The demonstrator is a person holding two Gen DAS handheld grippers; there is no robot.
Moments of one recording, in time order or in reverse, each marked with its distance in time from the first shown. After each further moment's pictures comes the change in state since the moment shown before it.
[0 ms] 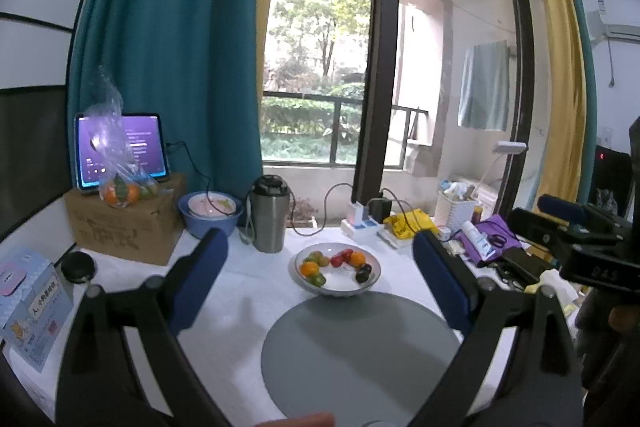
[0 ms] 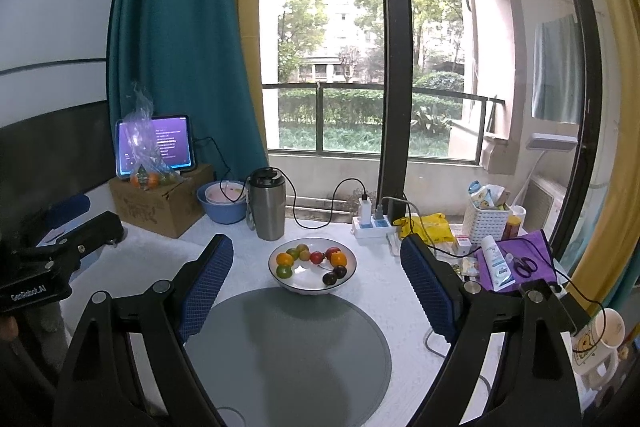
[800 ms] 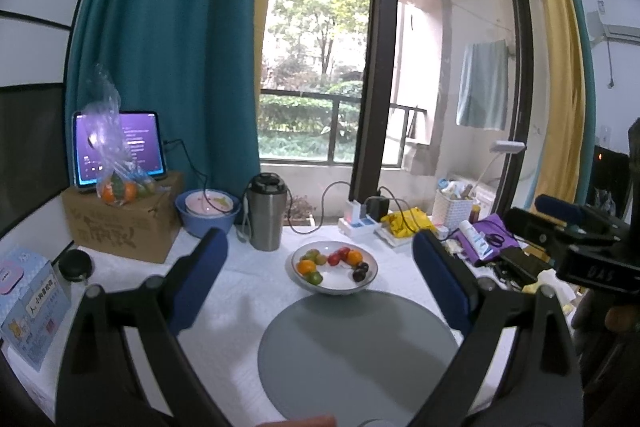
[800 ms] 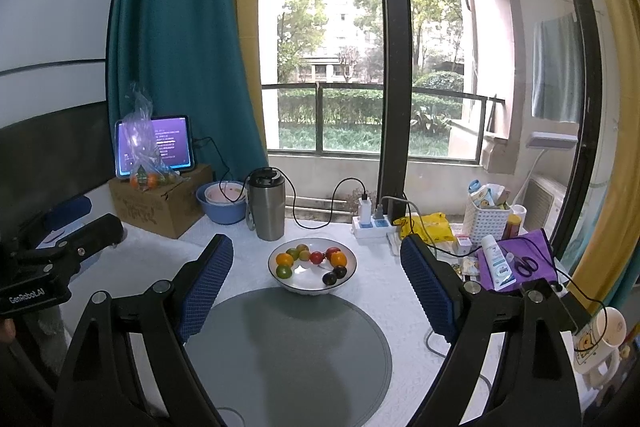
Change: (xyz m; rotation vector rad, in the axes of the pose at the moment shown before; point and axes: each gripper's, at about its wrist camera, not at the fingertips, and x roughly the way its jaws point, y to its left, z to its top) left arm 0.000 -0.003 -0.002 -0.006 0.001 -0.006; right arm -0.001 0.000 -0.001 0.004 -0.006 -0.001
